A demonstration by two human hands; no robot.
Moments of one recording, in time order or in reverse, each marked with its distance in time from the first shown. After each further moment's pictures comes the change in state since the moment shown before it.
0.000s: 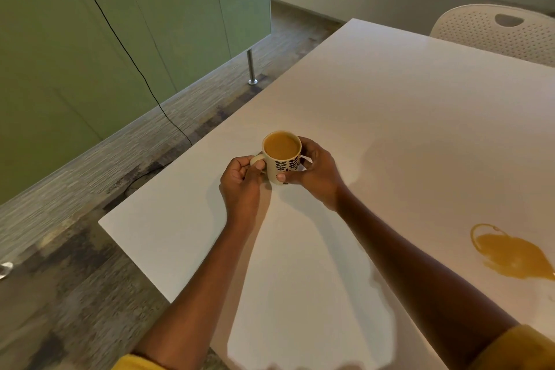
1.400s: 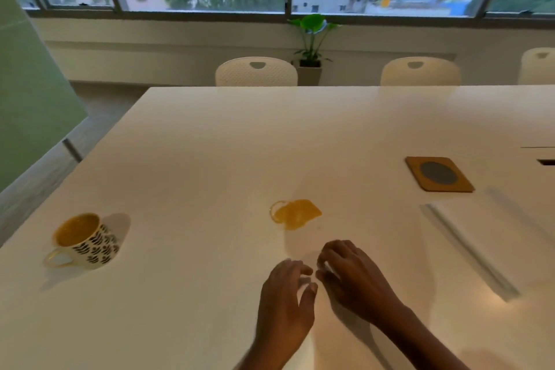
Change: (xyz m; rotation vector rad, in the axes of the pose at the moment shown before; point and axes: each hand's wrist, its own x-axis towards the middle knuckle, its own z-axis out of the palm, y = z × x) left_hand -0.331 -0.024 0.133 0.660 -1.071 0.483; right_hand -0.379 0.056 -0.240 -1.075 0.362 0.100
